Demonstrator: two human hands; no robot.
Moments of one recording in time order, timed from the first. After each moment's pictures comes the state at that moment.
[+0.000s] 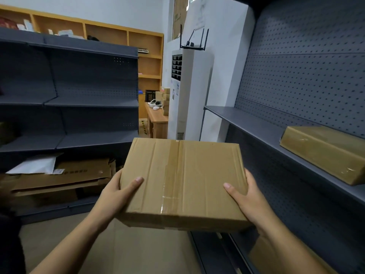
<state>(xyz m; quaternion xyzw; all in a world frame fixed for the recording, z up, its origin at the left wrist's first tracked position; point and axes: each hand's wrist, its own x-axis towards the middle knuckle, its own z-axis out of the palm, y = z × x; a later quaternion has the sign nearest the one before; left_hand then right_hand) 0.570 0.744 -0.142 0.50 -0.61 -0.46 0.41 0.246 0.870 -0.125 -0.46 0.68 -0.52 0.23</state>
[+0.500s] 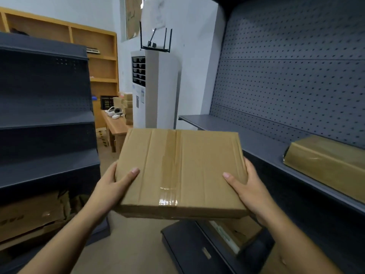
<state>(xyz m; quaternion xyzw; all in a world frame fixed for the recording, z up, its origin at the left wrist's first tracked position) 0.488 0.512 -0.107 0.40 -0.67 -0.48 0.40 0.198 0.706 -0.081 -0.40 0.73 -0.54 0.12</state>
